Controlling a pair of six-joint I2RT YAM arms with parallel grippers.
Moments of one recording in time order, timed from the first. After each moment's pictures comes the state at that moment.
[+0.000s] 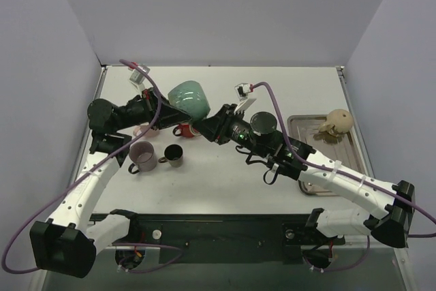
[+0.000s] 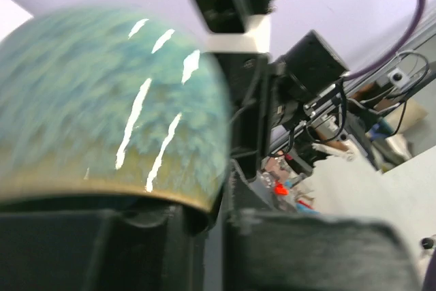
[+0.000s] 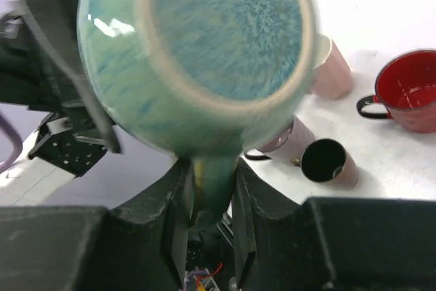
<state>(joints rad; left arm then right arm) -0.22 1.06 0.89 0.56 1.09 -1.15 1.01 1.21 1.07 0.09 0.09 0.73</state>
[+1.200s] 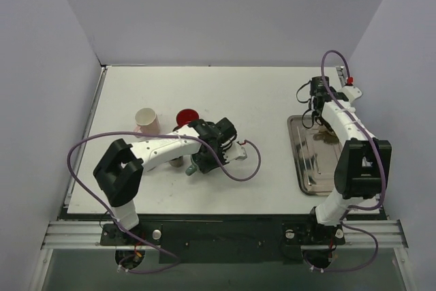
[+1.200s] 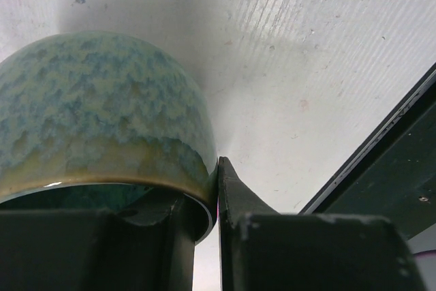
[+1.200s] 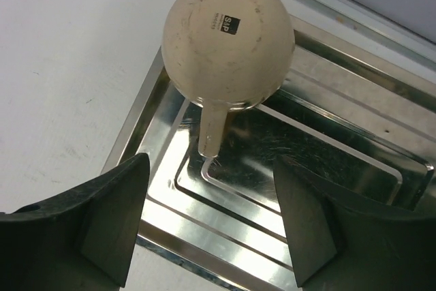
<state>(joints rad) -0.91 1.76 1.35 -0.99 0.03 0.36 0.01 1.63 1.22 -0.63 0.73 0.90</state>
